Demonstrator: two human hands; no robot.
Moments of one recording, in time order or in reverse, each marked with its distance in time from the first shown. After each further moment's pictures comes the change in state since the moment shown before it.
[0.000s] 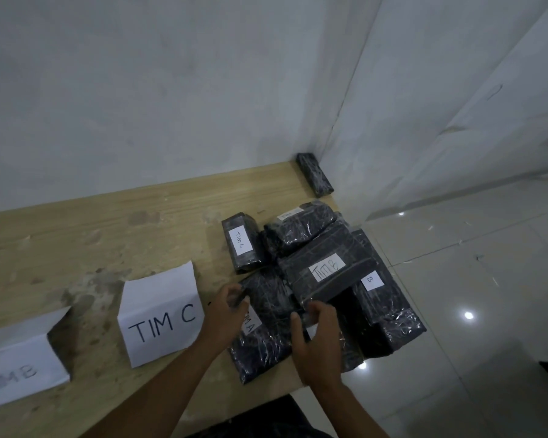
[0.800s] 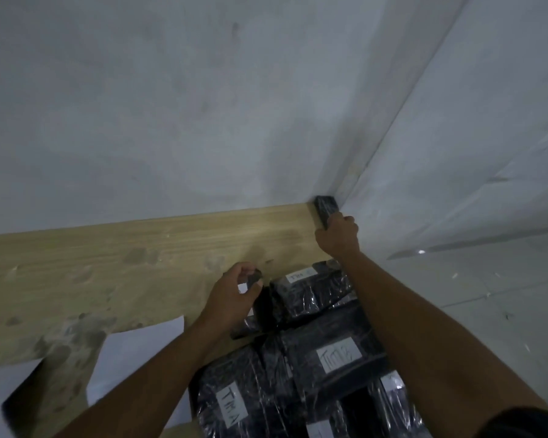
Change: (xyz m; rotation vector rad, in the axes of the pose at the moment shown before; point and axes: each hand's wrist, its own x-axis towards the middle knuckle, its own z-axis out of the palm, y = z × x) left_hand 0.119 0.105 -0.016 0.065 0.043 0.200; right_hand 0.370 -0.023 0.052 -0.509 -0.314 0.134
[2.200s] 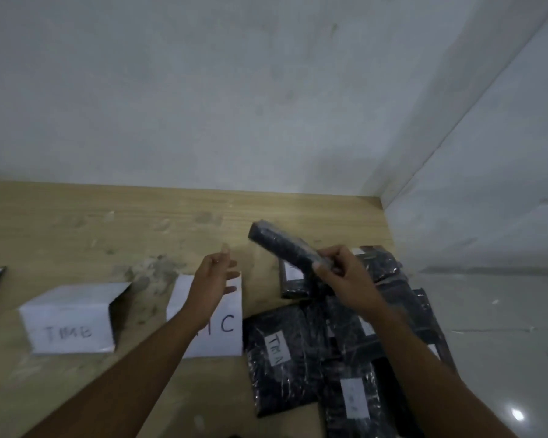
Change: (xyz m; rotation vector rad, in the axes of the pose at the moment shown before) left_hand -0.095 -0.046 -0.100 -0.542 0.257 -0.362; right_hand -0.200 -0.028 0.005 0.671 -0.391 -0.434
